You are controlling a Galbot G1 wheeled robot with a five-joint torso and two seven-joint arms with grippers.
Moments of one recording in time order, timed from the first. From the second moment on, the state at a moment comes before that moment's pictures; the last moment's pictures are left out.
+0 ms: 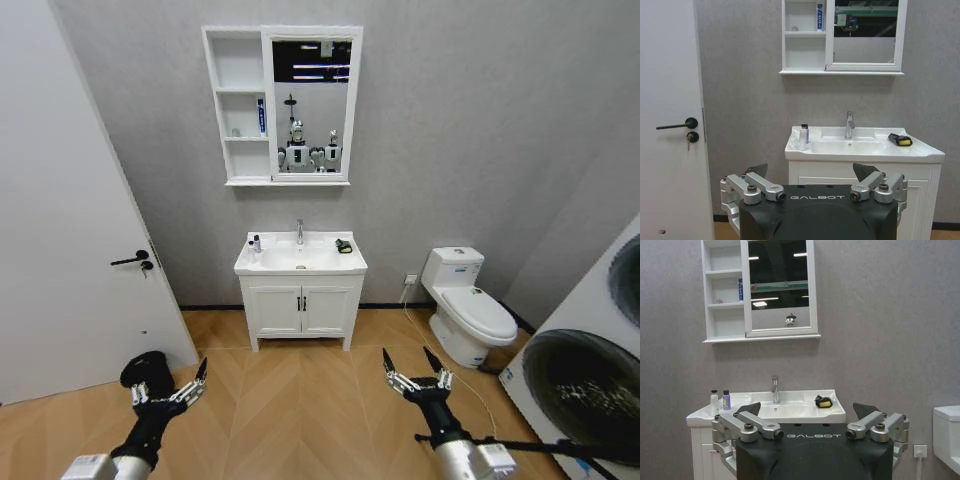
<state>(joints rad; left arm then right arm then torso) 1.98 -1.47 -0.84 -2.50 -0.31 0.17 0.07 -1.90 1.28 0.53 2.37 0.24 0.08 0.13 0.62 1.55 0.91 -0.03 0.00</state>
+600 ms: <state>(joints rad) 1.97 -1.47 -0.83 -2.49 -0.31 0.18 0.07 -1.91 1.29 0.52 2.37 0.24 0.08 0.13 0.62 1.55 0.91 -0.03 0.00</state>
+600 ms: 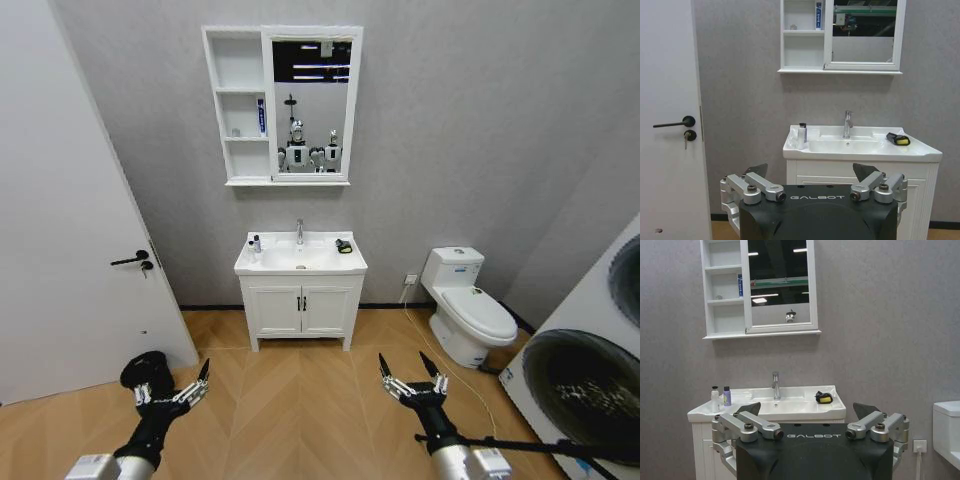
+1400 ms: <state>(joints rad) 1.96 -1.47 -0.83 -2.48 -0.30 0.17 0.08 -1.90 1.29 0.53 2.35 0.25 0.08 0.12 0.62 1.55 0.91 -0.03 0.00</state>
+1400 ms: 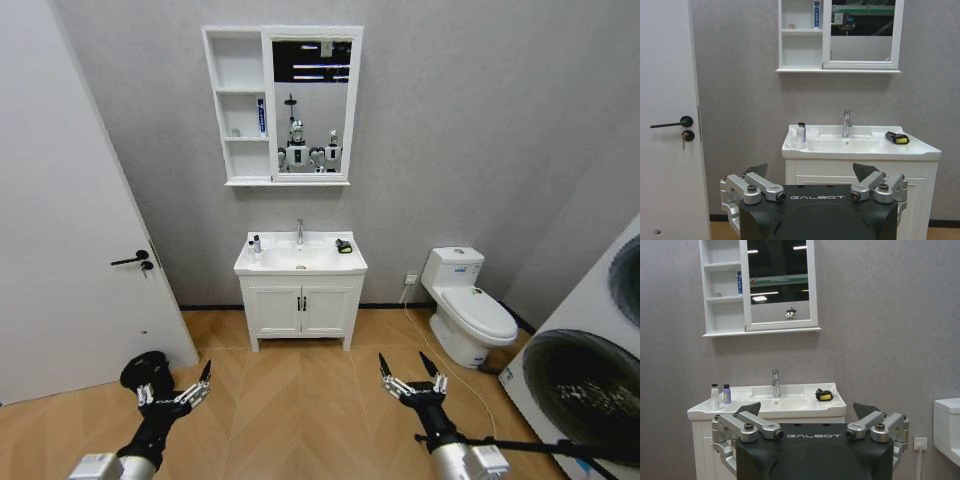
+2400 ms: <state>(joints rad) 1.97 -1.47 -0.80 -2.47 -0.26 0.17 0.09 -1.90 1.29 0.53 2.35 0.26 0.09 0.11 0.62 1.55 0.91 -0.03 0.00</state>
